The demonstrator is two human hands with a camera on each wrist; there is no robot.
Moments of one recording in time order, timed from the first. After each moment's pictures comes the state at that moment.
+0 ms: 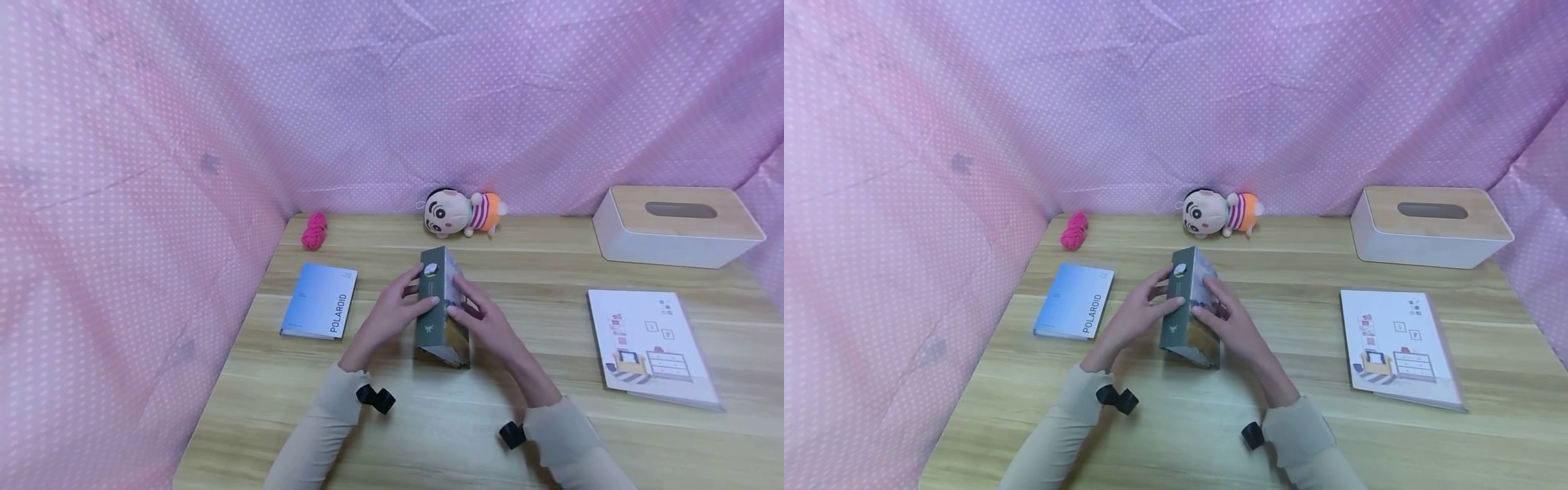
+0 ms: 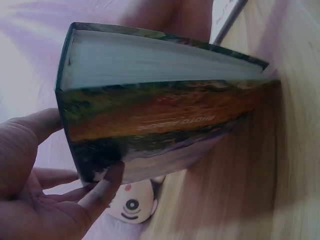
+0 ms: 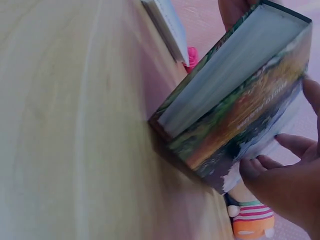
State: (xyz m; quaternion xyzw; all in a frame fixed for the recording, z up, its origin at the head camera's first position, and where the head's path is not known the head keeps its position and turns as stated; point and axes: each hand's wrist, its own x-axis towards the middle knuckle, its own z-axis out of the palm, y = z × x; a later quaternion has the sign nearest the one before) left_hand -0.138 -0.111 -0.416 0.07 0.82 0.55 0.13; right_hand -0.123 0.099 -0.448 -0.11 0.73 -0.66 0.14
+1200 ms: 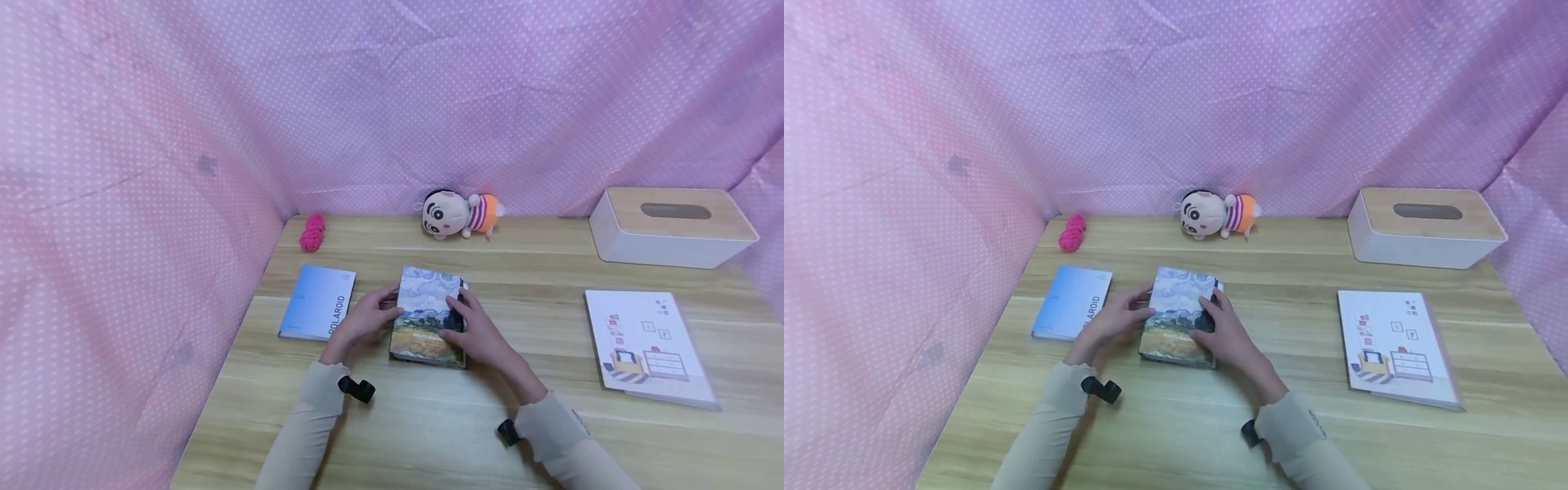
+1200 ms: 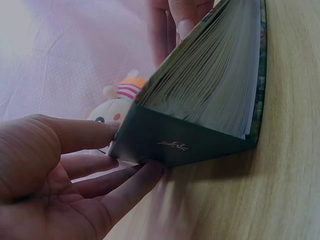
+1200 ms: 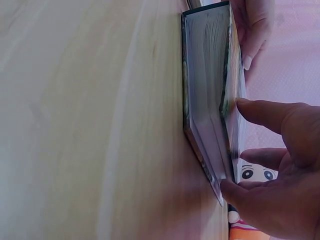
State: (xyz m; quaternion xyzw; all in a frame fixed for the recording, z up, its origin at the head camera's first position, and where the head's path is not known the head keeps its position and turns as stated) left_hand -0.150 -0.159 -0.448 0.06 0.84 0.50 0.19; right_hand -0.125 0.088 -0.463 -0.12 0.89 -0.41 0.15
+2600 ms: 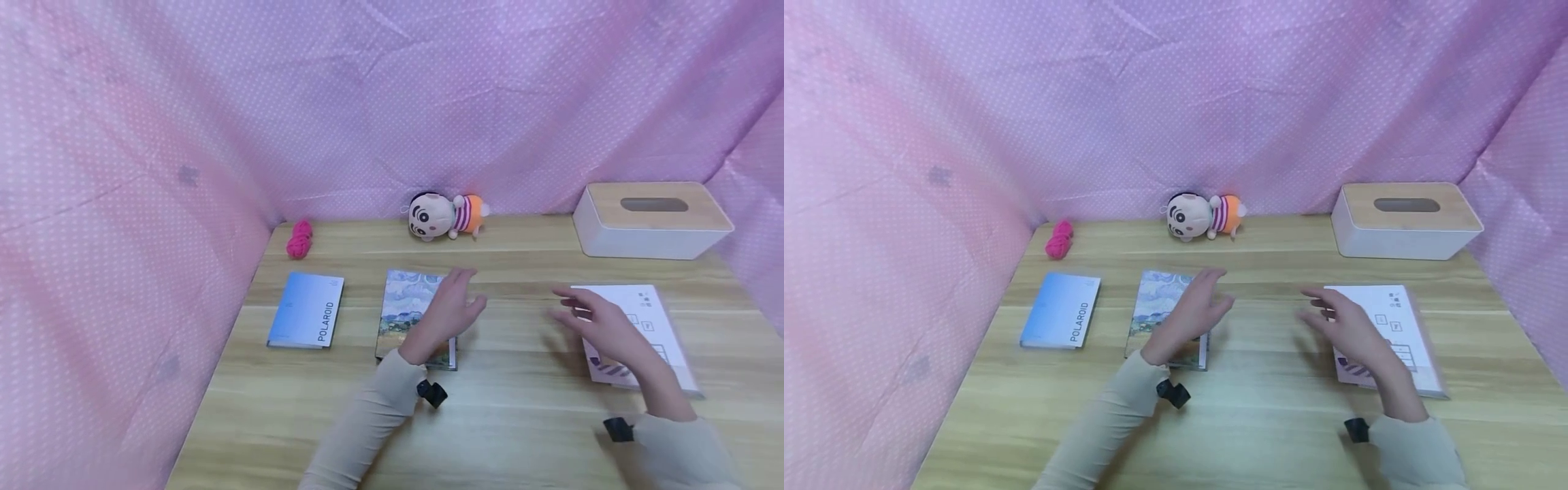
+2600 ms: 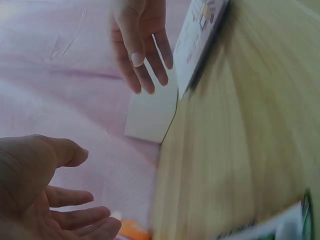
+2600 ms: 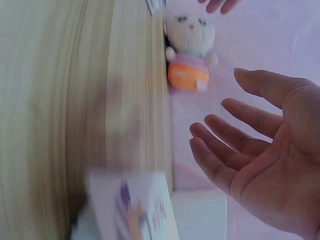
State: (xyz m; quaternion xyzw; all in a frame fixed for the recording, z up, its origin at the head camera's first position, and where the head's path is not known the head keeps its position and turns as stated) left_hand -0.148 0.005 -0.412 0.17 0.93 0.33 0.07; right_hand -0.105 0.276 -0.415 -0.11 0.91 -0.39 0.07
